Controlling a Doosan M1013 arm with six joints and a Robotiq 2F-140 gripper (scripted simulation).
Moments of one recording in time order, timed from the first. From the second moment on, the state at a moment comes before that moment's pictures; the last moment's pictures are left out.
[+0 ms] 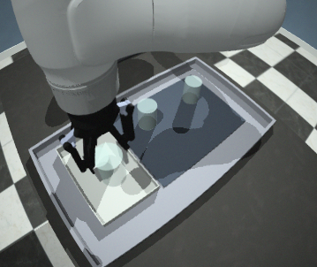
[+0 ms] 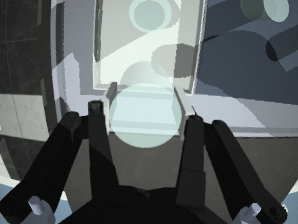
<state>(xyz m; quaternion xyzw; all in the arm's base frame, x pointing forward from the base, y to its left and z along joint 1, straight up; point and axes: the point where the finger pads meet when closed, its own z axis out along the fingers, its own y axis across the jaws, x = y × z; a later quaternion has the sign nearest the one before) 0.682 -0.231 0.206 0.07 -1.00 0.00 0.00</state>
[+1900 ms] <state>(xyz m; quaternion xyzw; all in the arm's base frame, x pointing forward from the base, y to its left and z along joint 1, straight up) 0.682 -0.231 0.085 0.07 -1.00 0.00 0.00</state>
